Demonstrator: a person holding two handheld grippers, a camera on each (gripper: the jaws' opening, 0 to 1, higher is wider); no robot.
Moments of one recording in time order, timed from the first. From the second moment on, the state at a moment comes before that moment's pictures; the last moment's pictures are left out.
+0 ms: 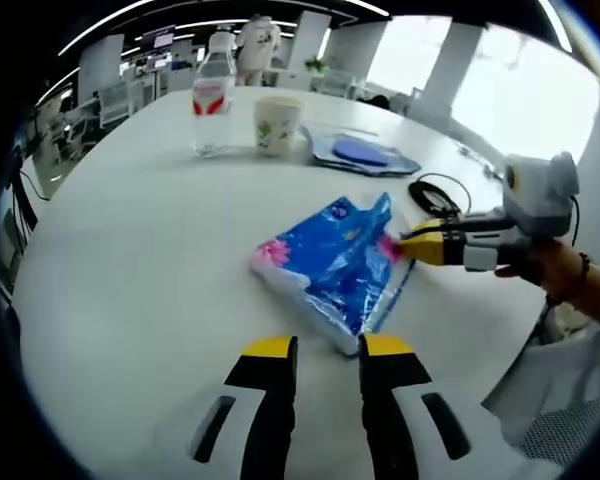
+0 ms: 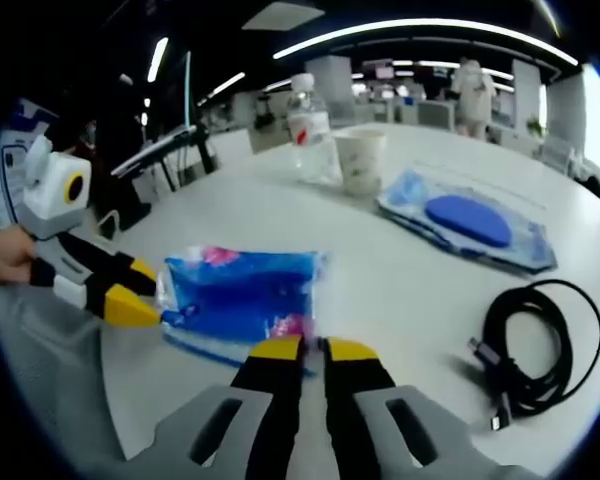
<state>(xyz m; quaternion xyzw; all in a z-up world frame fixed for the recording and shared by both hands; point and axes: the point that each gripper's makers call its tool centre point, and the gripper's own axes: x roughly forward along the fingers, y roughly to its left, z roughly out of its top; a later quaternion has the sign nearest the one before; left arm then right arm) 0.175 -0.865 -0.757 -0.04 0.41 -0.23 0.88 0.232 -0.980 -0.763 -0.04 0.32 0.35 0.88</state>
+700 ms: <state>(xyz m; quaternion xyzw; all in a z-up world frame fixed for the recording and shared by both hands) 0.170 -0.864 -0.758 -0.05 0.42 -0.24 0.87 0.219 -0.972 -0.753 0.00 0.34 0.36 0.87</state>
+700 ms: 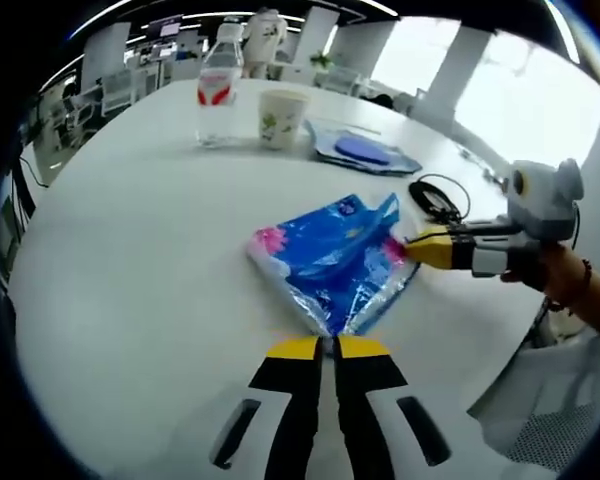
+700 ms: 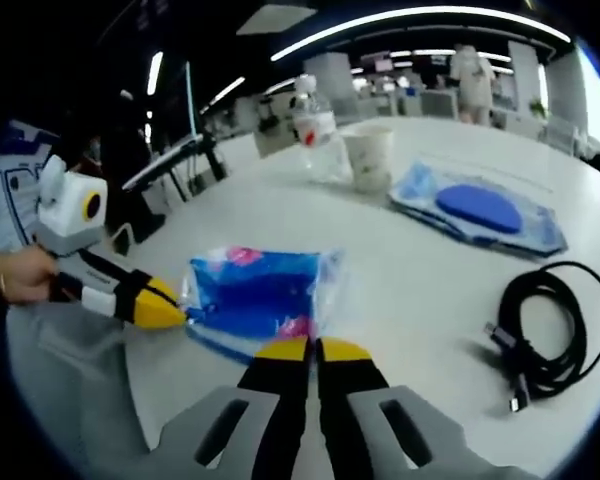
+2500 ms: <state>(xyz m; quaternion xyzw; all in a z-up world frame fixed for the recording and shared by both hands) 0.237 -0.979 -0.656 -0.09 0.36 -0.38 0.85 0.244 -1.098 -0.657 0.05 0.31 0.22 0.92</state>
